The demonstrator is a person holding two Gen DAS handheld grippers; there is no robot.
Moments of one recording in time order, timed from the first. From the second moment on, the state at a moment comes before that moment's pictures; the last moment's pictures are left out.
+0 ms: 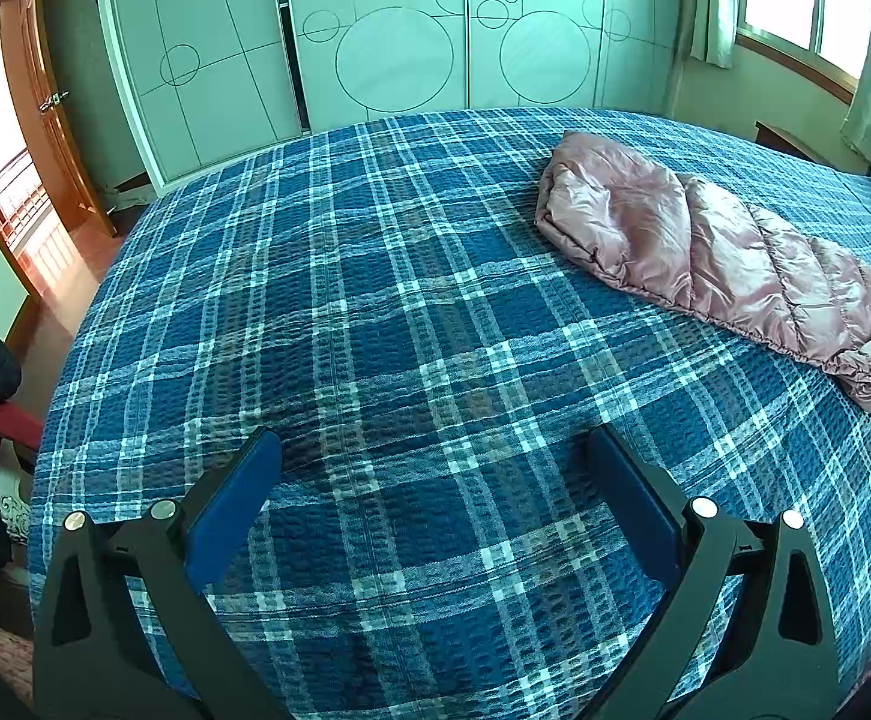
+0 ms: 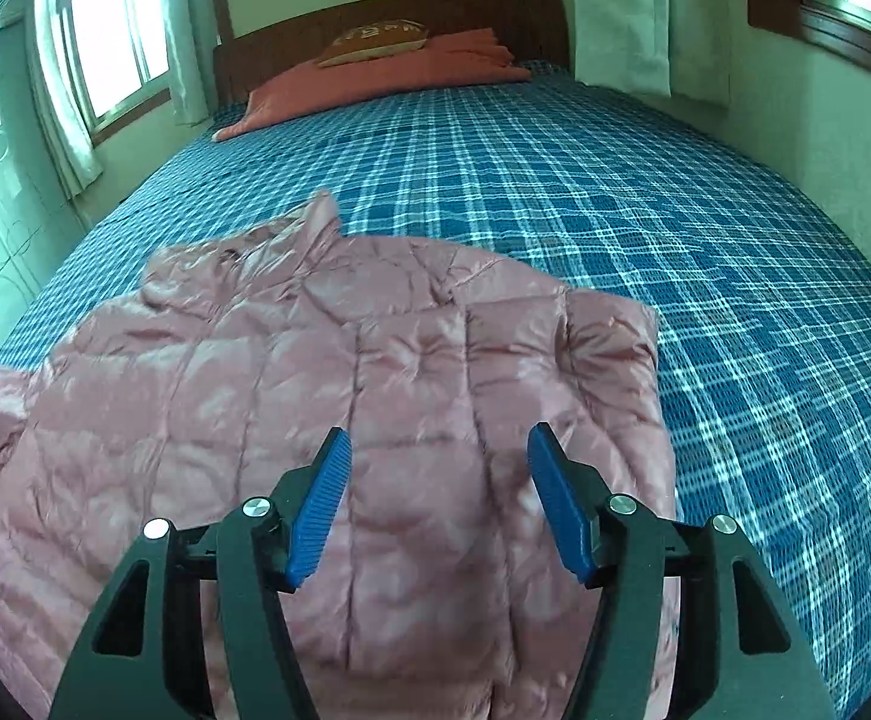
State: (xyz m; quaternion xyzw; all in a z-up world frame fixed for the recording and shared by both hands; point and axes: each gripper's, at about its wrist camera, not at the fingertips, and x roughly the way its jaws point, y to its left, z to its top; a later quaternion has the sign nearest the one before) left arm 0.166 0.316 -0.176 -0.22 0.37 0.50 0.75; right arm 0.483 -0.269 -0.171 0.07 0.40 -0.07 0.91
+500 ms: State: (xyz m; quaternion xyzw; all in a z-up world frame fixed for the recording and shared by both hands) left arm 0.164 0.316 -0.172 -0.23 0.37 0.49 0.76; right arm 0.468 -0.256 -0.208 0.05 0.41 -0.10 0.91
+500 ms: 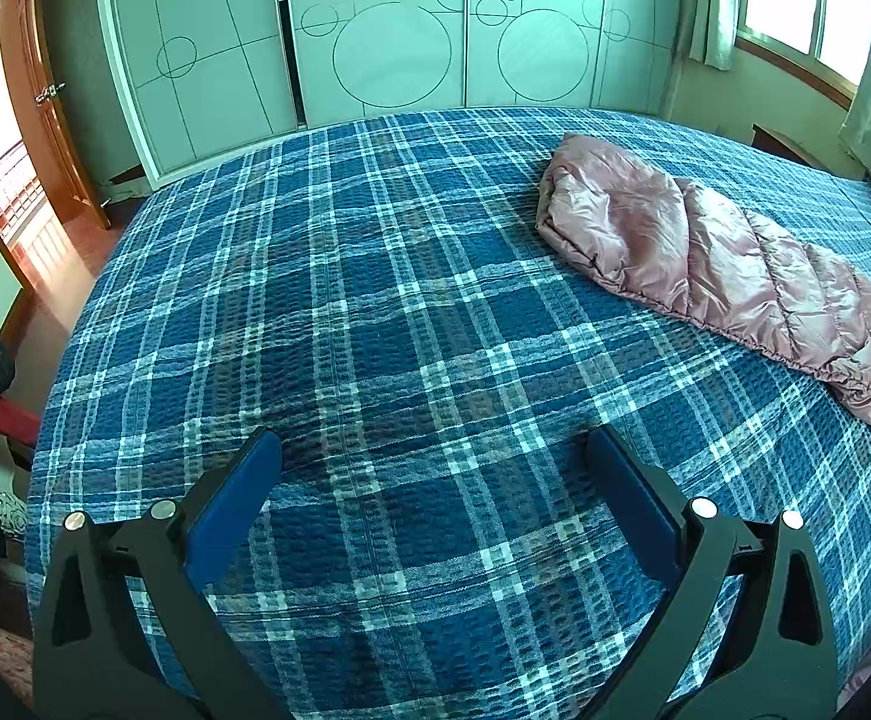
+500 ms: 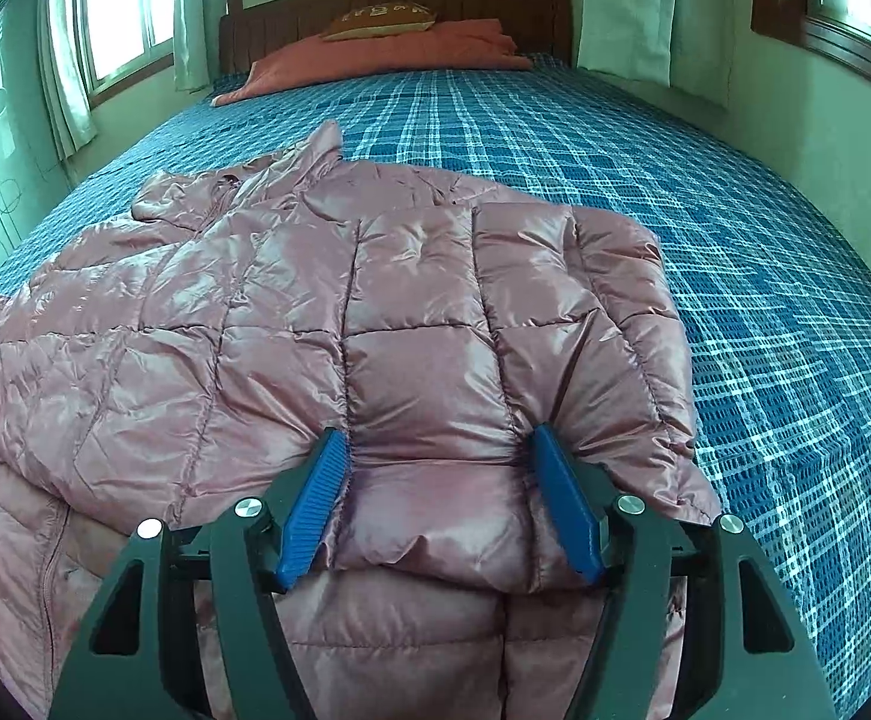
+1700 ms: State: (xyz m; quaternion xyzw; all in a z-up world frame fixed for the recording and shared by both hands) left arm 0.286 0.397 -0.157 -0.33 0.28 0.32 0.84; right arm 0.462 -0.250 -0.207 0.04 0.40 -0.11 0.91
